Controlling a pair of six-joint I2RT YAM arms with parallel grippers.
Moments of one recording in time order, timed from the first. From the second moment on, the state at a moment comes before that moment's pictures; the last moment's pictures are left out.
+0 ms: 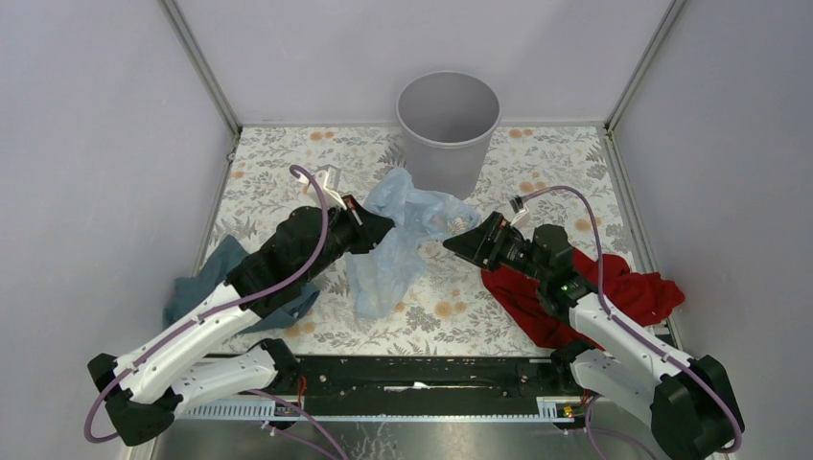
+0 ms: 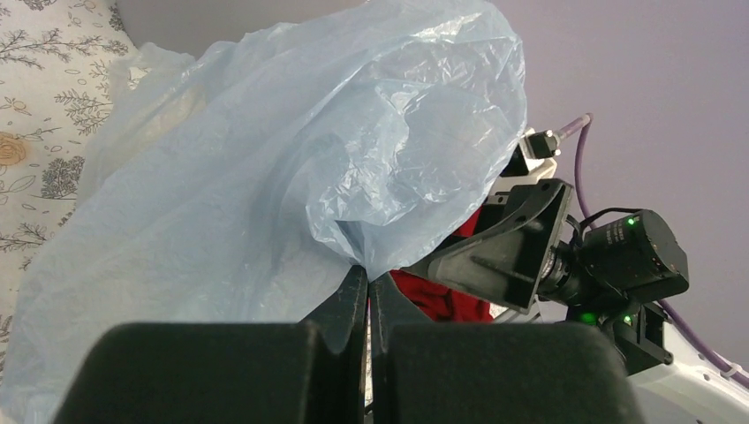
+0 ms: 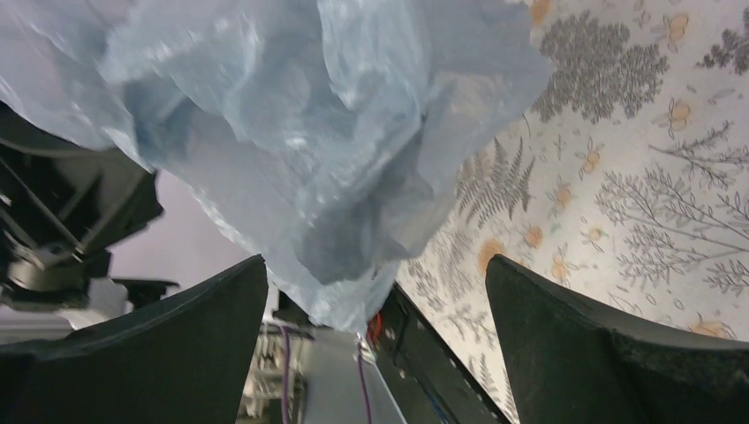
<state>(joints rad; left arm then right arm) -0.85 0.89 0.96 -0.33 -0.20 -0.81 0.48 0.94 0.43 0.31 -0.51 1.05</state>
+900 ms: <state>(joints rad) -0.60 0.82 1.09 -0.48 -0.24 -0.95 0.22 1.50 0.14 1.25 -0.68 1.38</state>
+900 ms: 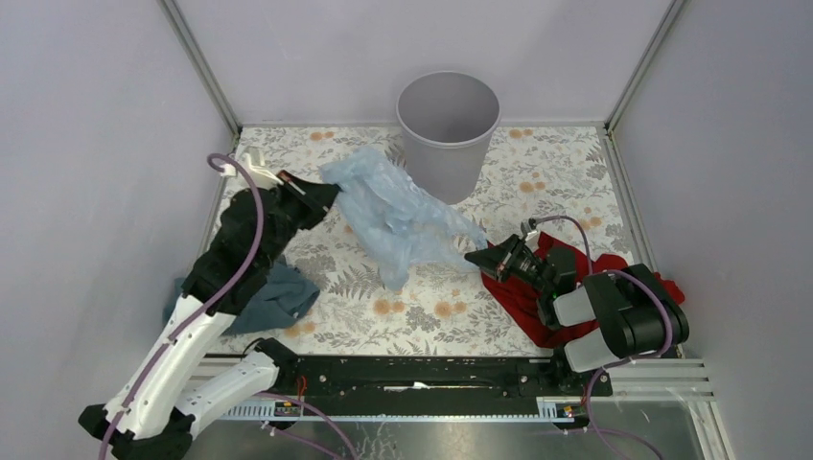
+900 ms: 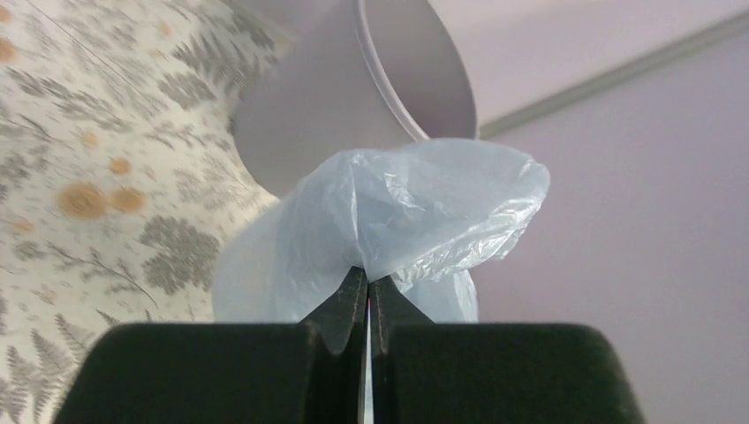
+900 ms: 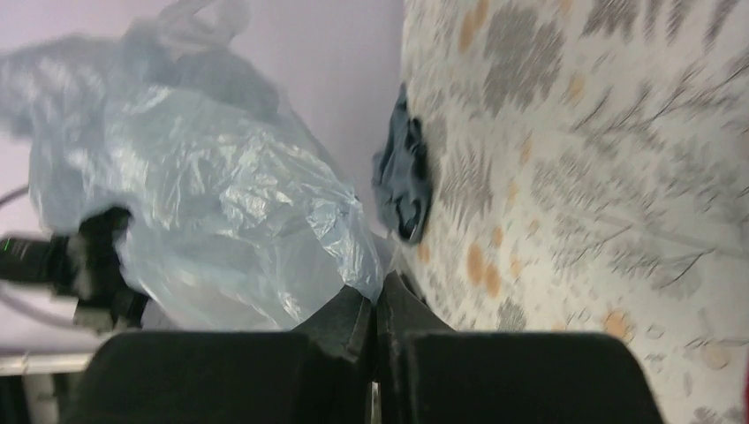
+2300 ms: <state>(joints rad) -0.17 0.84 0.87 -0.38 0.69 -0.68 0.58 1.18 1.10 -0.05 -0.58 0.51</state>
